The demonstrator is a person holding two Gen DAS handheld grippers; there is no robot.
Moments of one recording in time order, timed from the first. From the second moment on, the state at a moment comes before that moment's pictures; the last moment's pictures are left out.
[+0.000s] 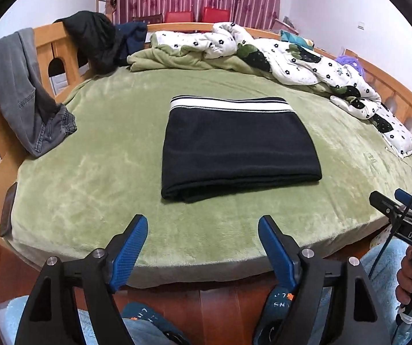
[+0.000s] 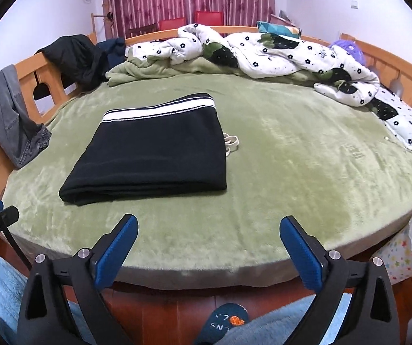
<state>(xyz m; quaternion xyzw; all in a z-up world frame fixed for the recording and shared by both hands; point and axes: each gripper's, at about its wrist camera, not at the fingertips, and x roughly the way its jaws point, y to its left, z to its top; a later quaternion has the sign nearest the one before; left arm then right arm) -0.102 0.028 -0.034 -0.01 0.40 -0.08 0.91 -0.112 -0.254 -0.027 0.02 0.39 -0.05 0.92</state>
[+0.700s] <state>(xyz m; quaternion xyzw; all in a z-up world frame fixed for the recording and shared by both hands) -0.107 0.025 -0.031 -0.02 0.40 -0.08 0.91 -0.118 -0.244 -0.020 0.02 0.39 -0.05 0.92</state>
